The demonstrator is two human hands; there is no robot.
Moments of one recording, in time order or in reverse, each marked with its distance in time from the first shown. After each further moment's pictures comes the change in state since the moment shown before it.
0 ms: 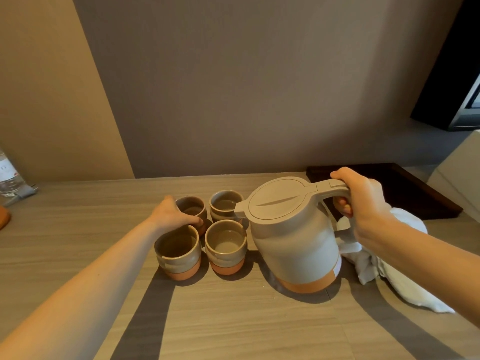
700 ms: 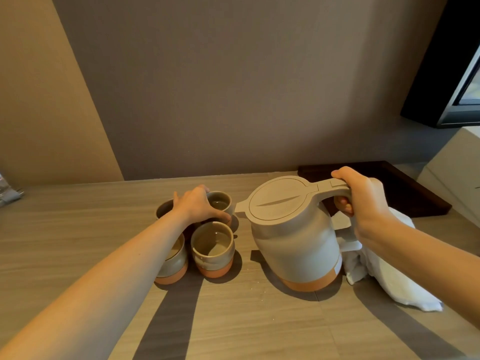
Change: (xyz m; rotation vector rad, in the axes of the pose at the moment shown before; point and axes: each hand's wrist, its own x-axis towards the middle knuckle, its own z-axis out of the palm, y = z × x) left_hand 0.010 0.061 0.042 0.330 -0.020 0.370; right_hand 0.015 0.007 -0.025 0.004 0.007 -0.034
